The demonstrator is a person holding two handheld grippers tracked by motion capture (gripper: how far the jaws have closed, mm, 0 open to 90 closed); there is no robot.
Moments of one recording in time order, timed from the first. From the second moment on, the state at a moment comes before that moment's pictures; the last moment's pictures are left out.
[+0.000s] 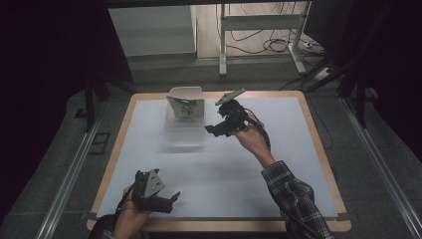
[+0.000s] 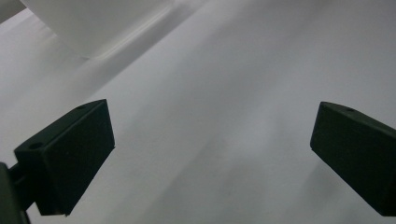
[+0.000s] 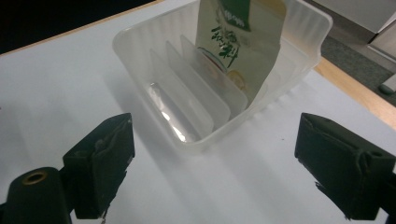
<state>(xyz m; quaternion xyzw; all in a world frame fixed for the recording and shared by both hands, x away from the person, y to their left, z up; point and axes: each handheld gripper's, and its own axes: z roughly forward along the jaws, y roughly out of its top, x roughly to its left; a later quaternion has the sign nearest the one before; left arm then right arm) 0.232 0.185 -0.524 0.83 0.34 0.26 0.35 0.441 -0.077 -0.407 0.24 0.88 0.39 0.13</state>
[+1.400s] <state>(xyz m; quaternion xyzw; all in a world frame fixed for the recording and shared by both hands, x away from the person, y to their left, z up) 0.232 0.183 -0.525 0.84 0.33 0.26 0.34 0.388 -0.133 -0.437 0.27 0.87 0.40 0.11</state>
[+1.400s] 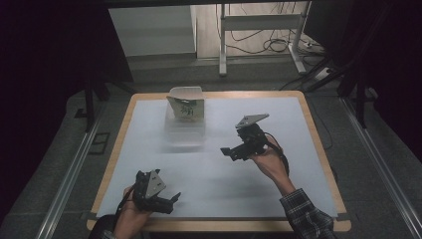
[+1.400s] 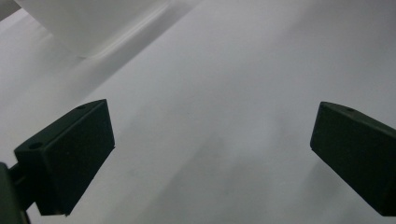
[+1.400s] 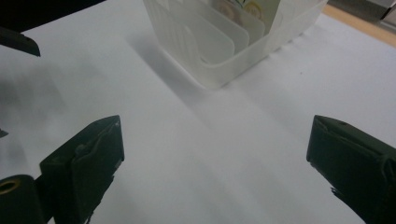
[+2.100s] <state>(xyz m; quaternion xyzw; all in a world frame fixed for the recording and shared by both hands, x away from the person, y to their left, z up) 0.231 0.182 -0.526 0.84 0.33 0.26 0.35 0.369 -0.160 -0.457 0.28 0.88 0.38 0.07</state>
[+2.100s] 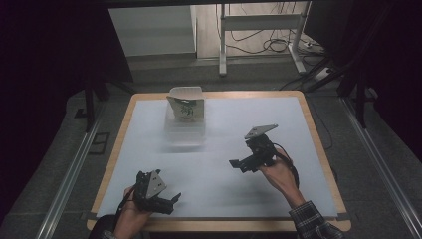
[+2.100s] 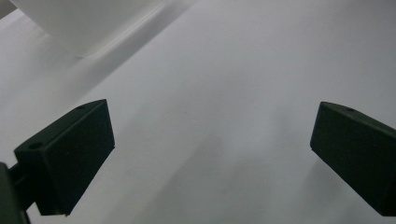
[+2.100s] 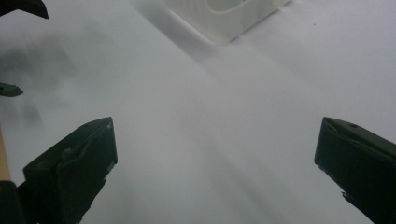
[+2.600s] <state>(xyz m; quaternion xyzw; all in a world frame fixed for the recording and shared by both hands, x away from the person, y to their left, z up) 0.231 0.182 -0.526 0.84 0.33 0.26 0.35 0.341 -0.183 -0.459 0.29 0.88 0.37 0.10</state>
